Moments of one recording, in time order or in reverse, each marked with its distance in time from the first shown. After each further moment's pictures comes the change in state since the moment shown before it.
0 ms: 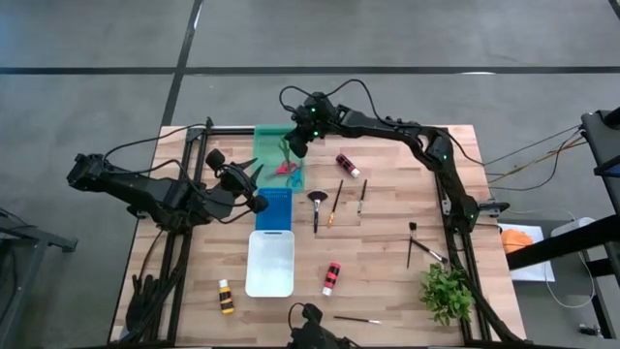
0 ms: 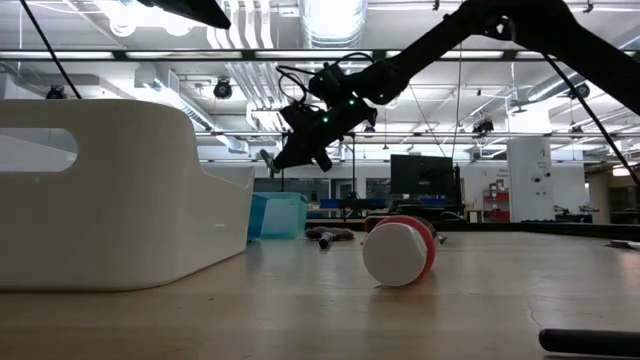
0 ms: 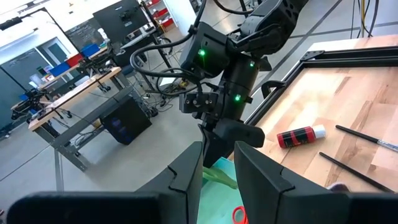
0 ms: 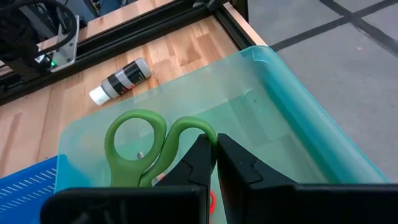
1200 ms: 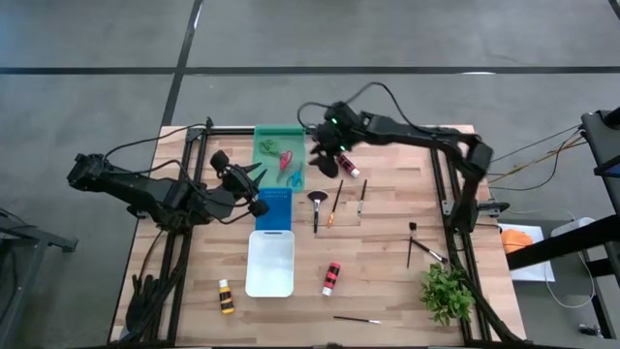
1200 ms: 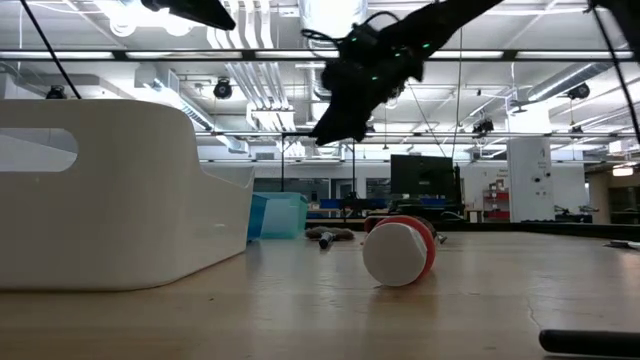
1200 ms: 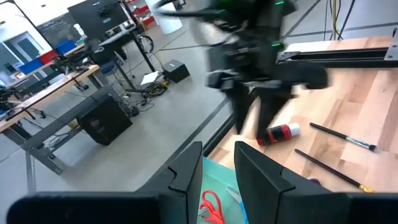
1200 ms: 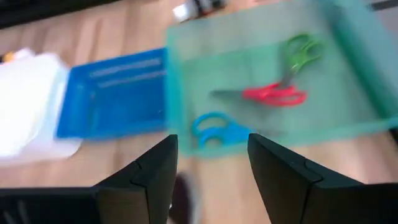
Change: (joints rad) left arm 0.002 0.003 -0.001 0.002 0.087 -0.026; right arm 0.075 -0.391 -0.345 -0.236 -0.055 -0.202
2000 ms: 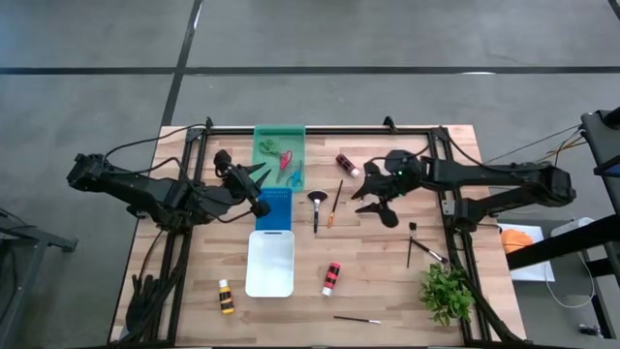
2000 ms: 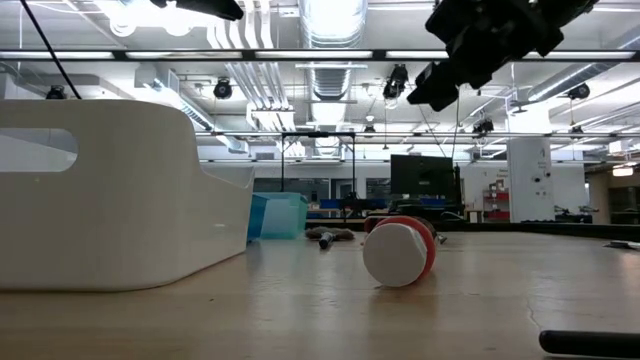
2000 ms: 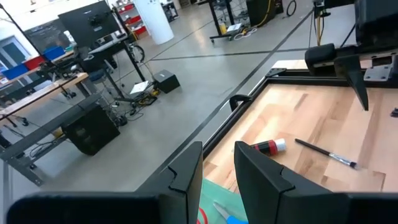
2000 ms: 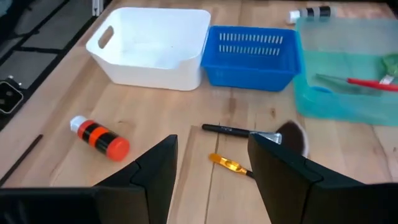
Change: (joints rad) left arm 0.002 0.002 0.000 0.112 0.041 0.061; right arm 0.250 -0.694 -0.713 0.203 0.013 -0.043
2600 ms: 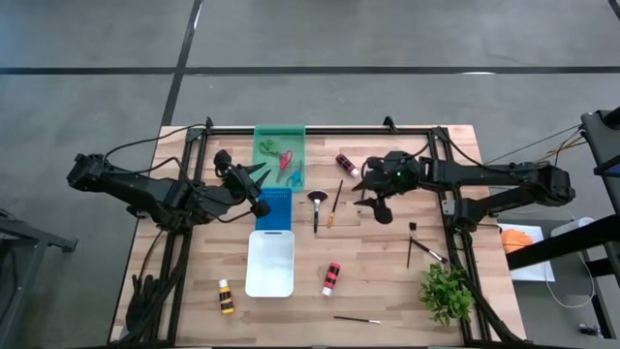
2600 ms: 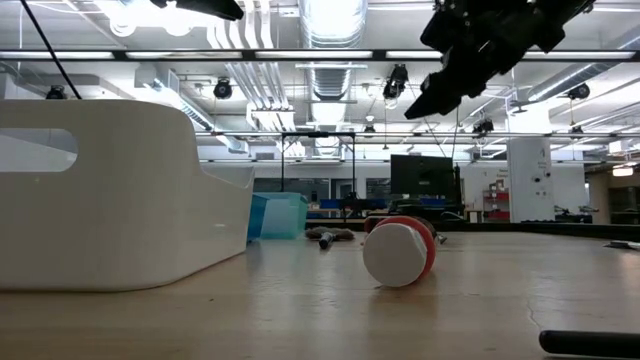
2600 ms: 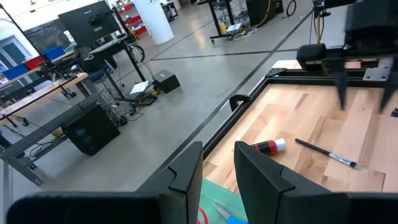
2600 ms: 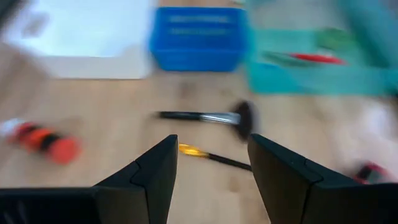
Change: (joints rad) left arm 0.000 0.000 0.000 -0.001 0.000 0.000; right arm 0.003 0.014 0.010 -0.030 0.221 0.044
